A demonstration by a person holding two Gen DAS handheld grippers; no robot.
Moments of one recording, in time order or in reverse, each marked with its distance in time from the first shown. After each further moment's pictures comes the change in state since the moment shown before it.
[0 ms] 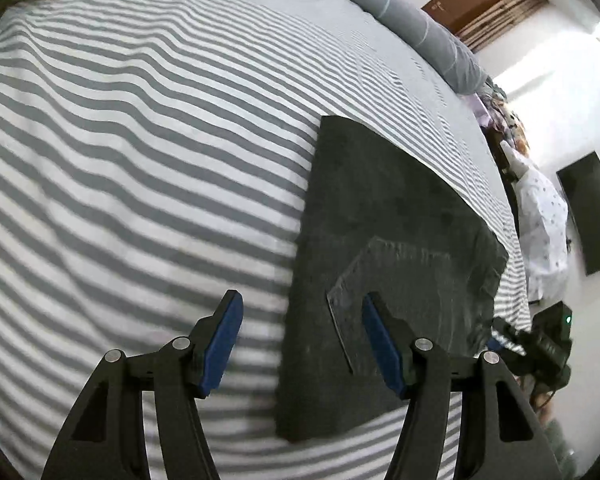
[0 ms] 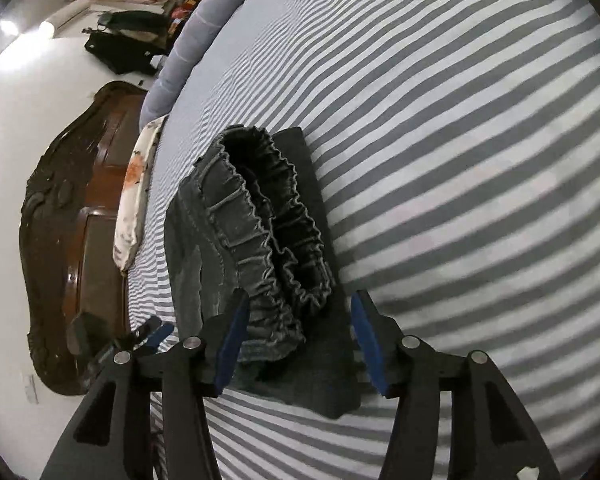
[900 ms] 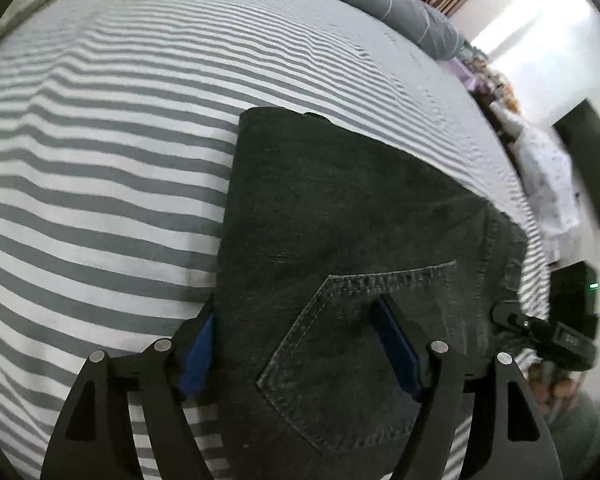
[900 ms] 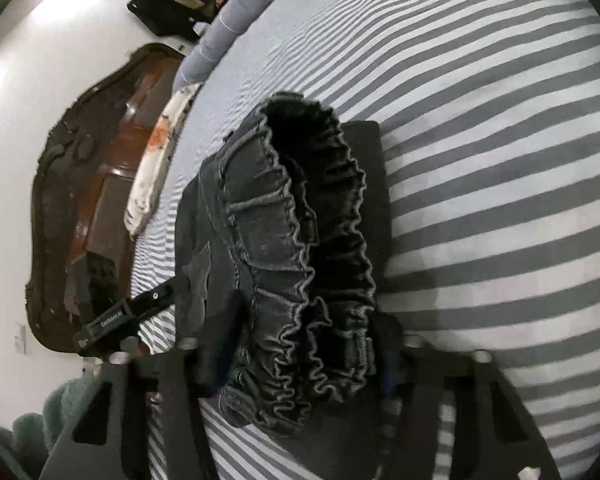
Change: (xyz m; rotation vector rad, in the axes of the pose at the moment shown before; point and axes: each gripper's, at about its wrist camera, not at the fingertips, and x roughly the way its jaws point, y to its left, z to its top) left arm 0.043 -0.044 0.014 0.192 0.008 0.059; right arm 0.046 0.037 0.016 -0.157 0.048 0.052
